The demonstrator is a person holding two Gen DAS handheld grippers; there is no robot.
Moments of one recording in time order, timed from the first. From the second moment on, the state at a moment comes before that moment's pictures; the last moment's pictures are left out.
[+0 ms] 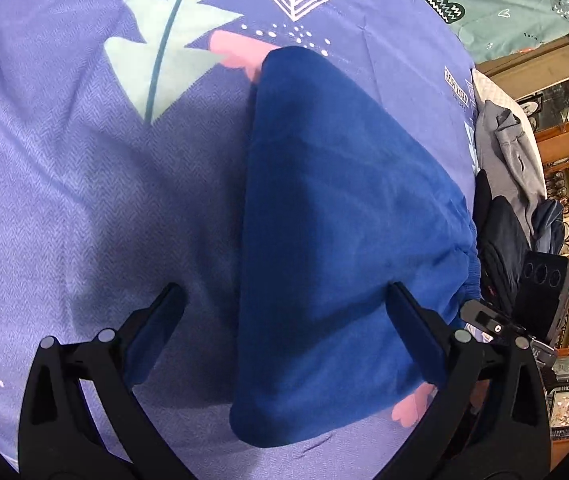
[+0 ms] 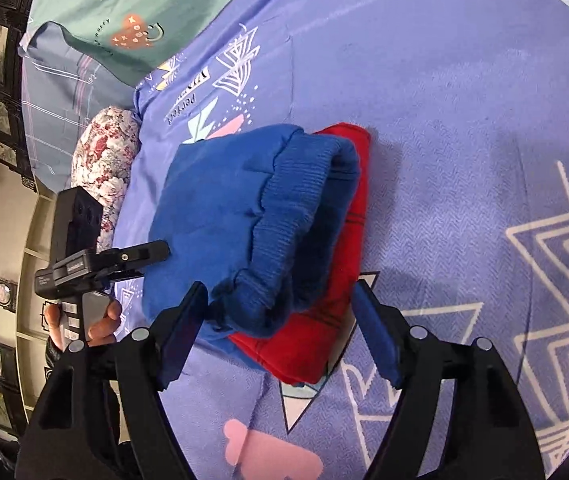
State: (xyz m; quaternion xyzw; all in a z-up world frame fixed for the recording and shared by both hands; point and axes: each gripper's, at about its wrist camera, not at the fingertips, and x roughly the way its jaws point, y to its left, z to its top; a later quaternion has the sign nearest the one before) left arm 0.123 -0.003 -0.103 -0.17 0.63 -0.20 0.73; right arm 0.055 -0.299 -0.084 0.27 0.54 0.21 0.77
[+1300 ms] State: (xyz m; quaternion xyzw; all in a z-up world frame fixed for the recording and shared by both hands) left arm 0.117 -0.059 -0.098 -0.09 0.59 -0.24 0.77; right arm 0.076 -0.286 -0.100 0.32 0.55 0.22 0.74
